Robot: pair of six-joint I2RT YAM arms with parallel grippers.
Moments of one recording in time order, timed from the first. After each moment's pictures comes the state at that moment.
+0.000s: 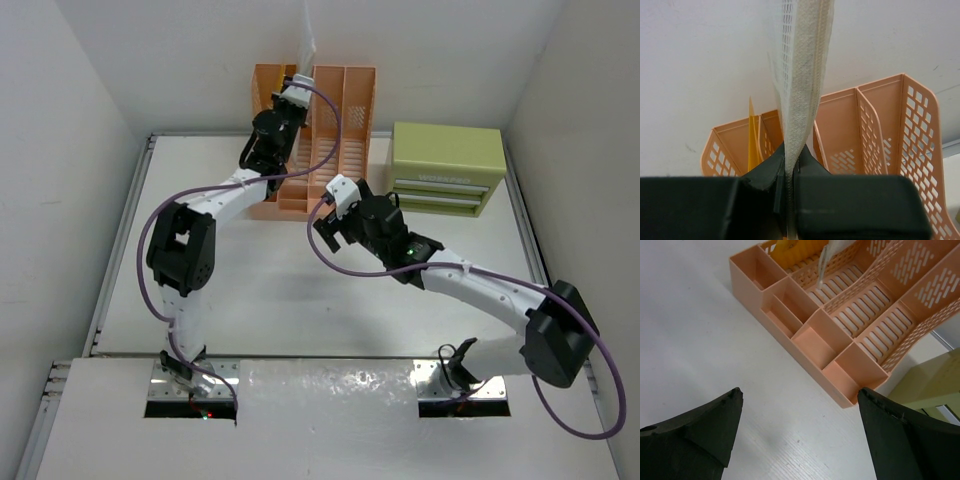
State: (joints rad) left arm -0.43 2.00 1.59 0.67 -0.20 0.29; right arm 0.78 1.34 0.88 0.13 0.17 -0.23
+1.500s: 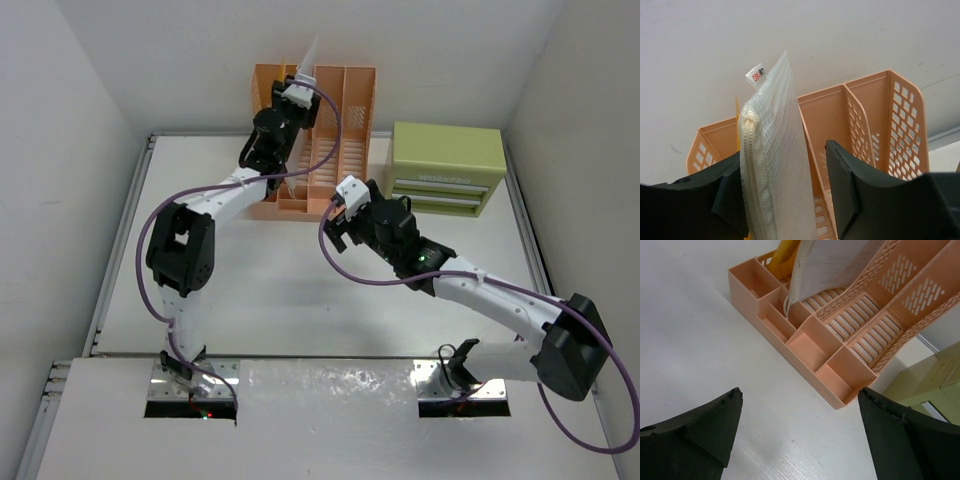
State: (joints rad) left arm -0.43 1.99 1.59 0.64 -0.16 0.26; right arm 0.78 1.25 0.83 0.15 0.17 -0.24
